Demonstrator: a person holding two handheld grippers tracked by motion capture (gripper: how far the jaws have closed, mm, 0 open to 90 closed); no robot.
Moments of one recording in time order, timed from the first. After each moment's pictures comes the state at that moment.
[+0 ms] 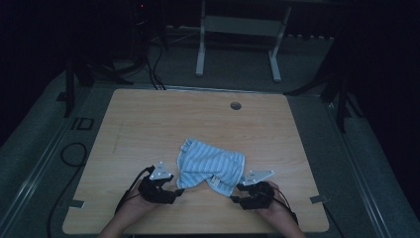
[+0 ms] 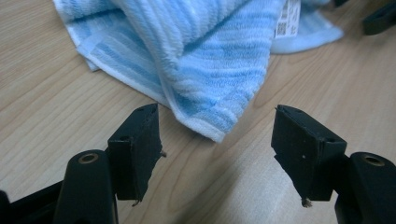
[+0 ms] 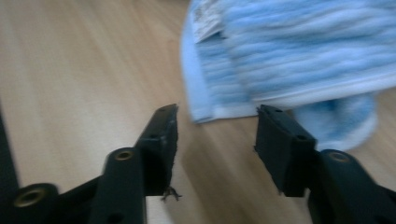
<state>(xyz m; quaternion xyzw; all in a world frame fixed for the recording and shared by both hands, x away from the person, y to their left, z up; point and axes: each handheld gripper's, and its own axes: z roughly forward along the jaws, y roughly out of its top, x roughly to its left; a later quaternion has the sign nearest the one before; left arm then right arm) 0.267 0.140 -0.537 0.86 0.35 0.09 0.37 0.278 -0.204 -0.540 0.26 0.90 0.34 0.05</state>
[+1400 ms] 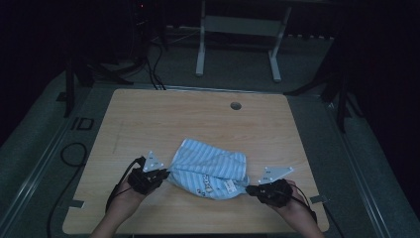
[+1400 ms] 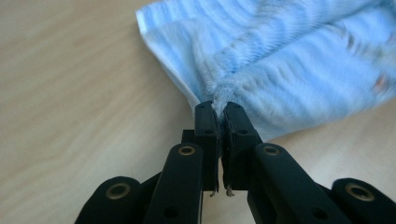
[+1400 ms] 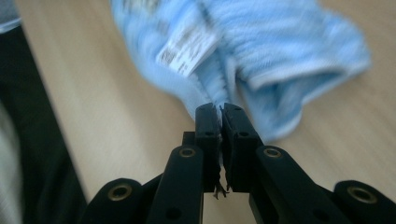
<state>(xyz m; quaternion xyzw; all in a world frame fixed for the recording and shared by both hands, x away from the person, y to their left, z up) 0.266 0.164 -0.492 0.85 0.38 0.15 0.33 0.263 -0.237 -0.487 0.24 0.91 0.33 0.07</state>
